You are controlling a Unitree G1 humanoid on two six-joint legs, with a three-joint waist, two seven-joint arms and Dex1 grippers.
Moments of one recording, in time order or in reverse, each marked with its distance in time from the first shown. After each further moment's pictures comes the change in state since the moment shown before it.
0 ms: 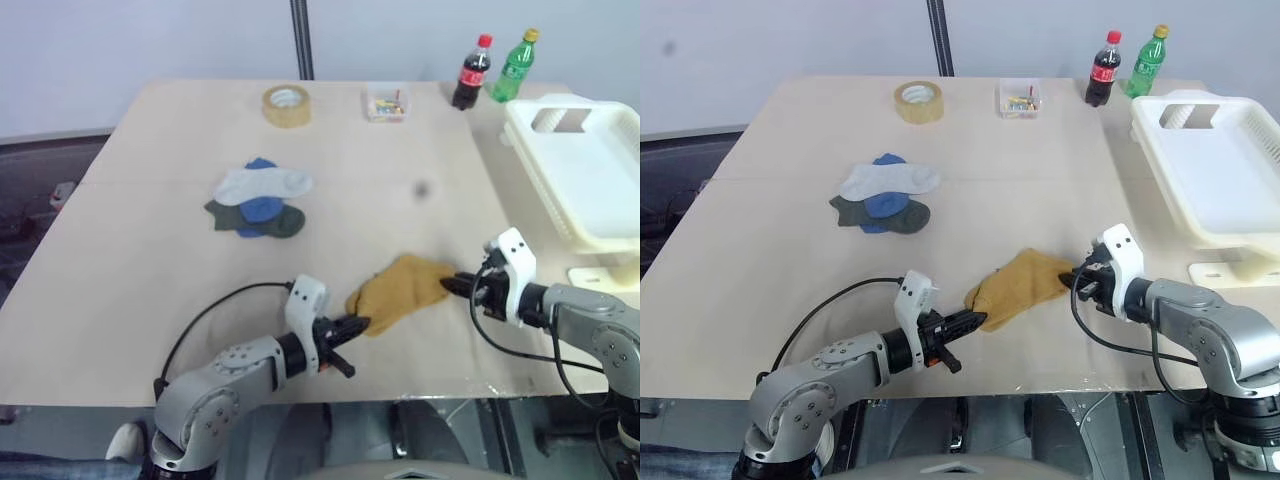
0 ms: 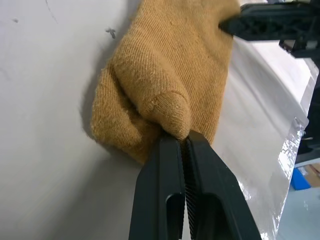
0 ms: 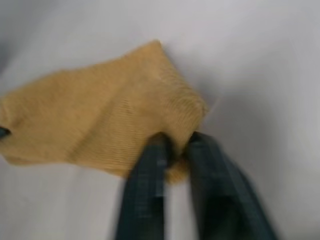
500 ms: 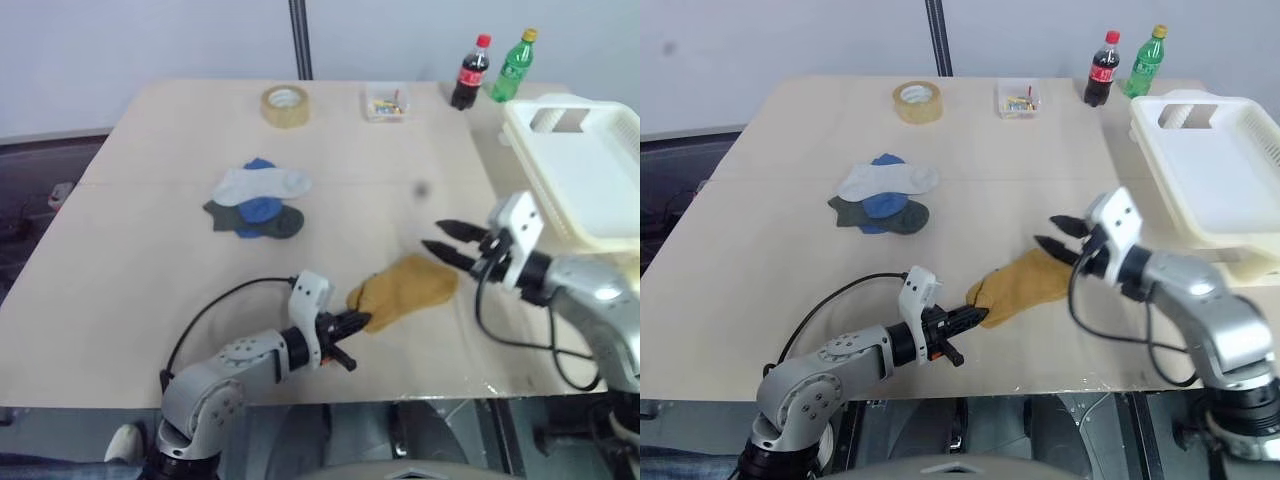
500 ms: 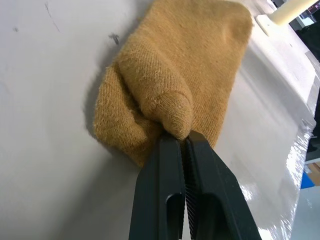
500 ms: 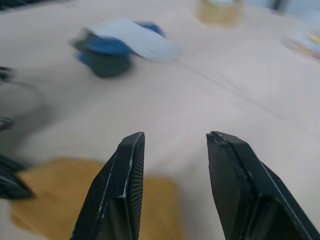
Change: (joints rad) left arm -0.043 0.007 -0.026 0.047 0.016 -0.023 0.001; right arm -0.017 0.083 0.145 0.023 -0.197 -0.585 0.176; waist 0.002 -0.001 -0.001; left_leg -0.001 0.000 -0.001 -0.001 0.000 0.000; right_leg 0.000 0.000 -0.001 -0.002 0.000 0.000
